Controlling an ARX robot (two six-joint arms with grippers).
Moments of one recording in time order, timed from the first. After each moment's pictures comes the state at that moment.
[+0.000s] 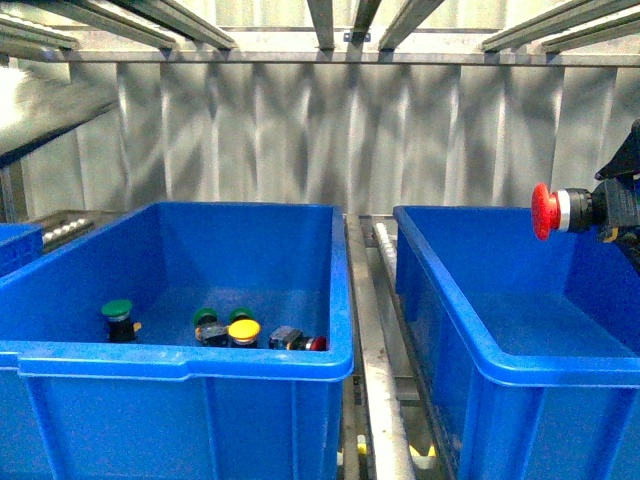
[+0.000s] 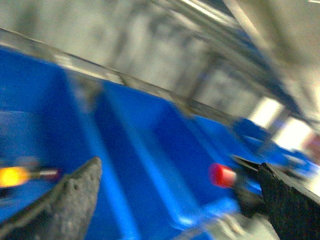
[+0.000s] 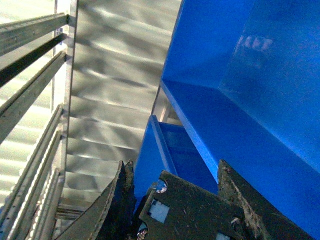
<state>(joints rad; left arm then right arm) -0.16 1.10 0.77 0.58 0.39 -0.51 0.32 1.25 0.79 0.52 0.36 1.29</state>
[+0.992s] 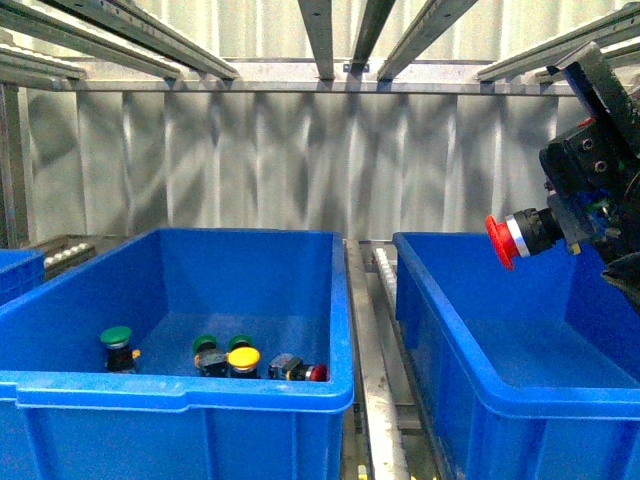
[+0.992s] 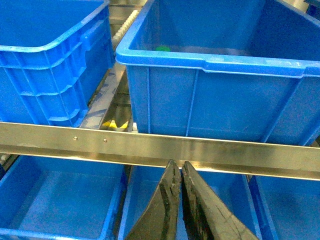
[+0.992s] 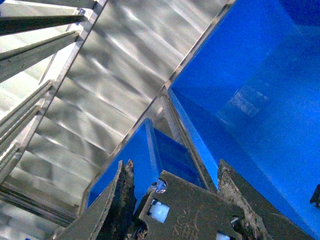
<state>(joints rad) 0.00 0.02 0.02 0.00 0.00 -0.01 0.53 1.27 0.78 0.66 0.64 0.87</state>
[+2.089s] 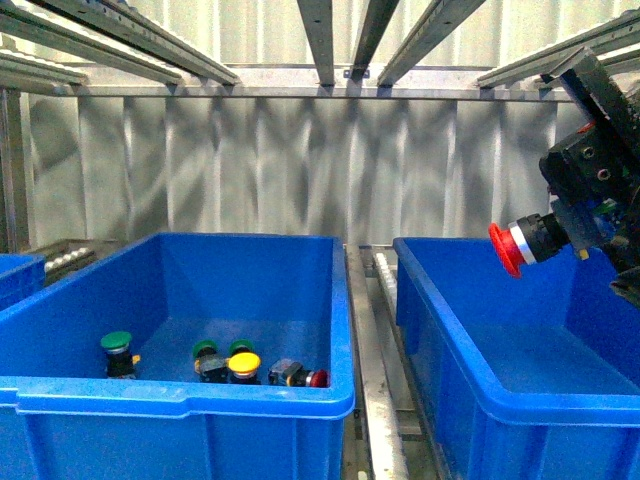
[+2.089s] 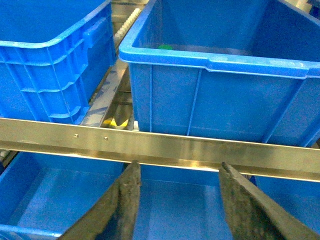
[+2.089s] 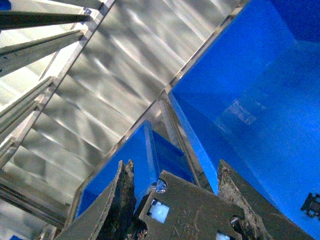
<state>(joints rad) 0.00 0.02 0.02 0.00 0.00 -0.03 0.55 1.25 0.75 0.70 0.67 0.78</state>
